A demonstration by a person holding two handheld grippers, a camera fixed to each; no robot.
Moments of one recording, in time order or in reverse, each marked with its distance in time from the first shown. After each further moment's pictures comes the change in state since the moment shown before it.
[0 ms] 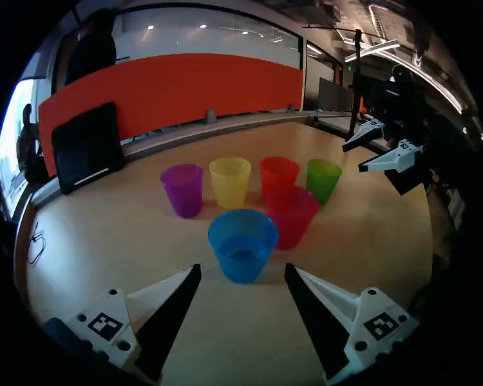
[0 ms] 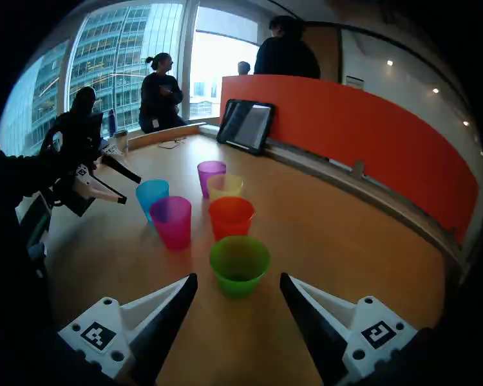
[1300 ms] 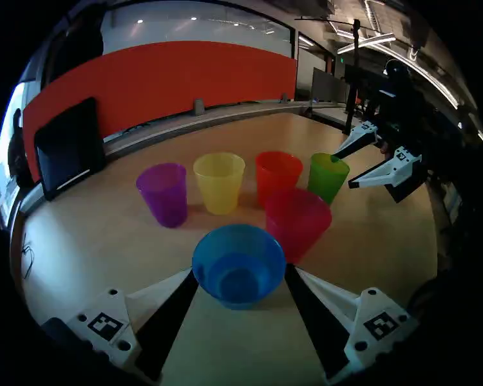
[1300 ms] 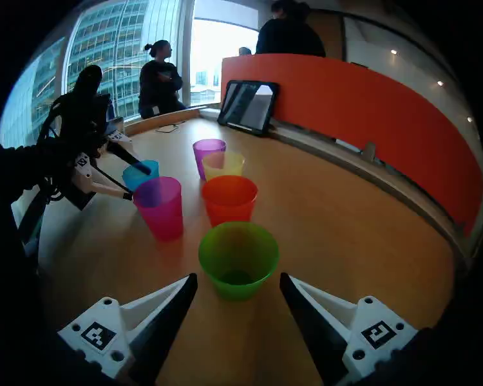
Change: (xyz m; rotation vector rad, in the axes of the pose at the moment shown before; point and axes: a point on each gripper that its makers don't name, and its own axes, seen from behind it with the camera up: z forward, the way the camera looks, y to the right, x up) left arm 0.009 0.004 0.046 -0.047 -0.043 0.021; right arm -0.024 0.001 0.046 0.024 -0.063 0.012
